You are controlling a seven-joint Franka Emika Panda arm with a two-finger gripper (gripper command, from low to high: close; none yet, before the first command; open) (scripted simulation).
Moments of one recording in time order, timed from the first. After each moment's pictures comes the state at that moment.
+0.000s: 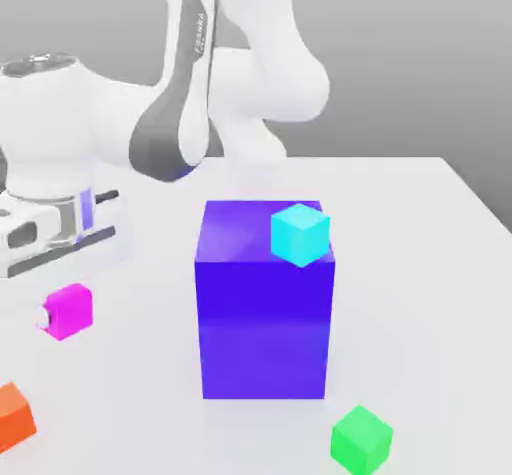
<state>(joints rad) -0.48 0.00 0.00 -2.61 -0.07 2.70 -0.76</state>
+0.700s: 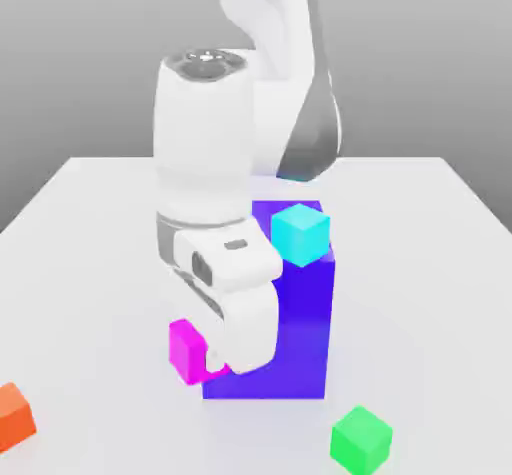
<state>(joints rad) -0.26 0.04 0.20 -2.52 -0.10 2.63 -1.50</state>
